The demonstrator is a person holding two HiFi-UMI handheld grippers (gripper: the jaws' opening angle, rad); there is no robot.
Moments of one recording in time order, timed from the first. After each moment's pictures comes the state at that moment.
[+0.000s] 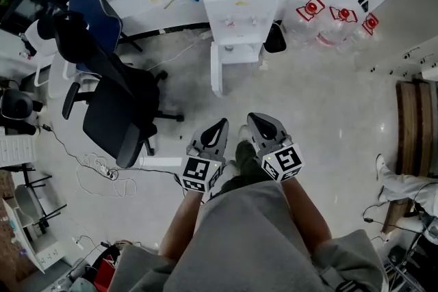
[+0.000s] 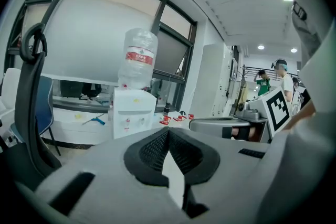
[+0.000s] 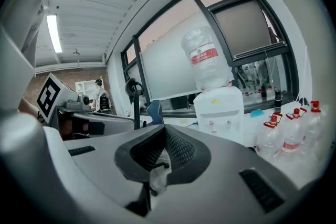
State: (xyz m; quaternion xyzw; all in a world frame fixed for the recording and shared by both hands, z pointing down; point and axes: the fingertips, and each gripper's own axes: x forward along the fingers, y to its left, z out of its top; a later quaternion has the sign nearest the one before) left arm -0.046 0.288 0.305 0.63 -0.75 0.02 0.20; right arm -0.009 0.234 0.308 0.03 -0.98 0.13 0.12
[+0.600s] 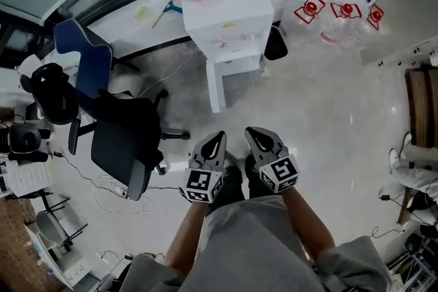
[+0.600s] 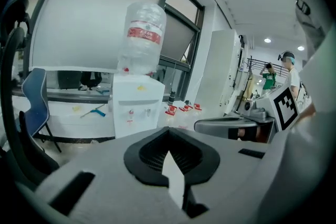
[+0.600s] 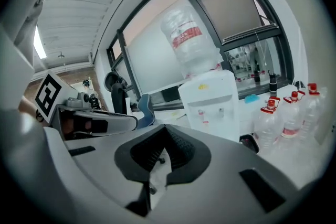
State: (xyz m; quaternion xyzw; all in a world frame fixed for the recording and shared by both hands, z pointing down) left arm -0.115 0.208 0.370 0.62 -0.74 0.05 0.26; right arm -0.067 0.158 0.375 0.06 -0.97 0.19 0.17
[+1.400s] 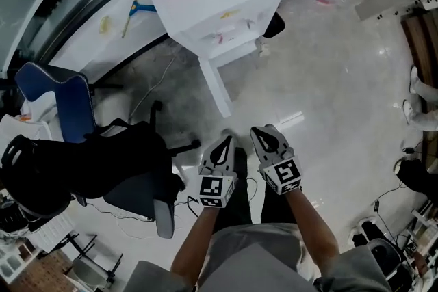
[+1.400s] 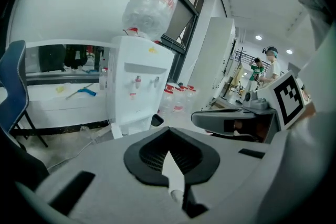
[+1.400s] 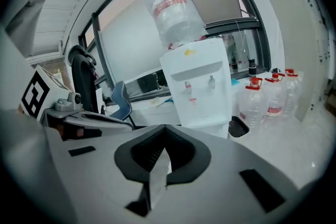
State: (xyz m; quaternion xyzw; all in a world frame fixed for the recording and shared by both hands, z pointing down) left arm -0.194 0.215 0.524 0.68 -0.66 0.09 0.31; right arm -0.147 0.167 0.518 0.19 -0.94 0.21 0.21
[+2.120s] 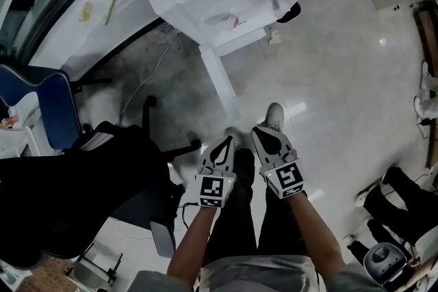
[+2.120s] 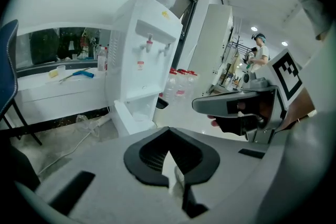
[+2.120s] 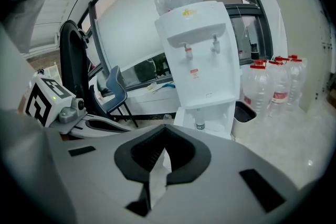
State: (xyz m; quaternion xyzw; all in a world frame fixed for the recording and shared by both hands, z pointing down) left arm -0.222 0.231 0.686 0.70 -0.63 0.14 0.32; right arm -0.182 0.178 0.658 0.19 -0.93 0.21 0.24
